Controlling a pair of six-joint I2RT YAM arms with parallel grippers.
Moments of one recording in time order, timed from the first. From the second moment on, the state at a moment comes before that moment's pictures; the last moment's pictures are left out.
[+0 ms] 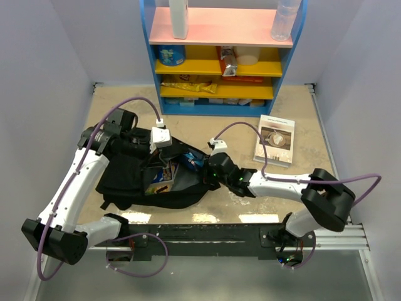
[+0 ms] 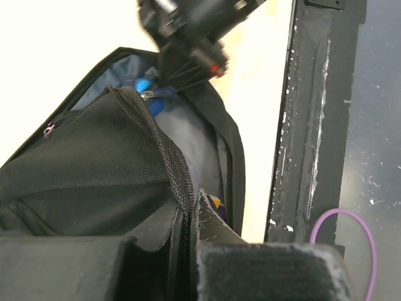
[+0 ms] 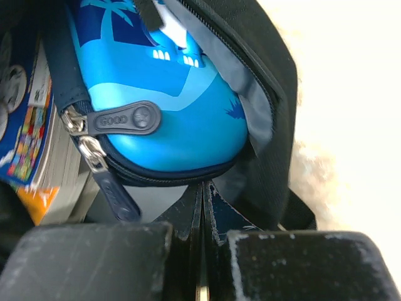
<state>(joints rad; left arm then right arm) -0.31 1.16 1.27 -1.16 0.83 0.80 0.97 1.46 0.70 0.15 0.25 0.70</state>
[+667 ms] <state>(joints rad) -0.36 1.19 1.28 -1.23 0.86 0.87 0.95 1.71 0.96 0.28 0.36 0.62</state>
